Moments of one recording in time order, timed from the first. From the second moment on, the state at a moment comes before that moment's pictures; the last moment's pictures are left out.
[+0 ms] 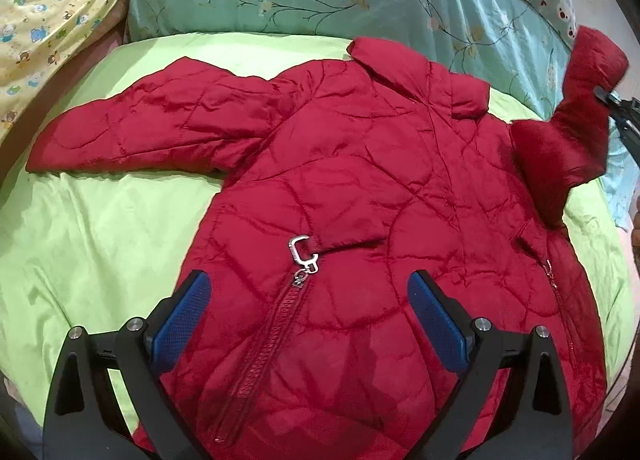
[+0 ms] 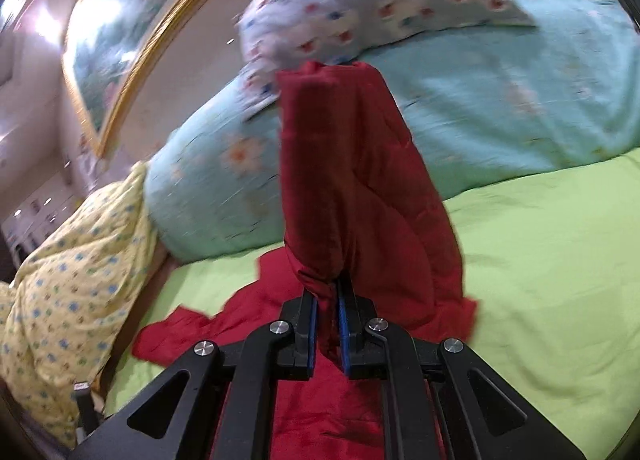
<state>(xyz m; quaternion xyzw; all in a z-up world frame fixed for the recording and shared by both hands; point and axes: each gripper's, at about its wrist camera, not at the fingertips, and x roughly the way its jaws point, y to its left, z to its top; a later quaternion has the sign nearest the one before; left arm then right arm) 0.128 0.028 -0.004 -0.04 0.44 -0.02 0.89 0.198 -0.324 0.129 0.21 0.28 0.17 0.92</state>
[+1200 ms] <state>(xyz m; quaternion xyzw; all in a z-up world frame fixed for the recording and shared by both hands) 0.279 0.080 -0.022 -0.23 0.49 -0.14 0.83 0.226 -0.105 0.008 0.13 0.45 0.31 0.83</state>
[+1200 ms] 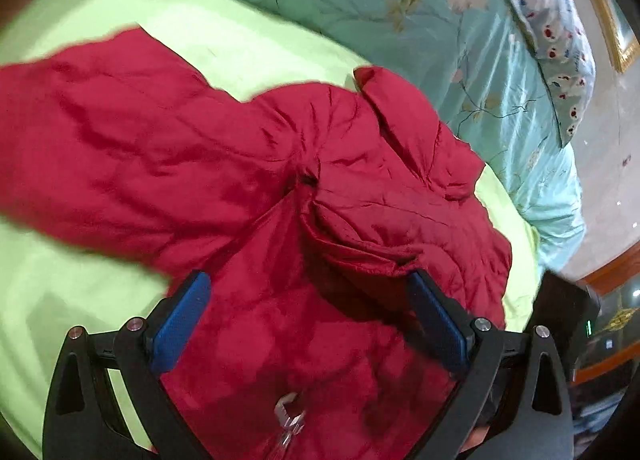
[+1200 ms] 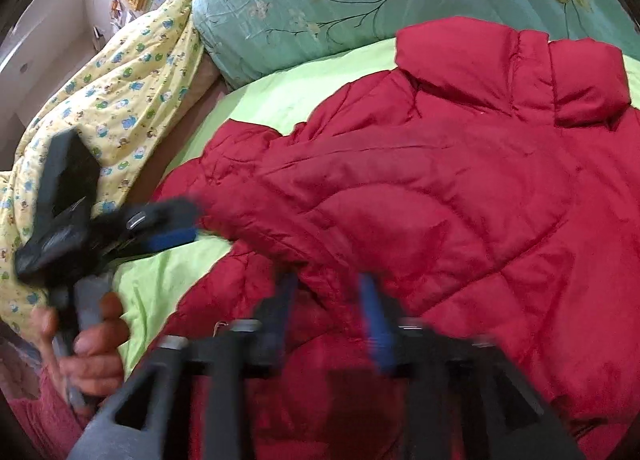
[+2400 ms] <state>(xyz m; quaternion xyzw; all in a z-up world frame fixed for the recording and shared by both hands) 0.263 0.007 -0.026 -0.05 0.47 -0.16 0.87 0.217 -0.256 -0.001 0.13 0.45 0.07 0.88</state>
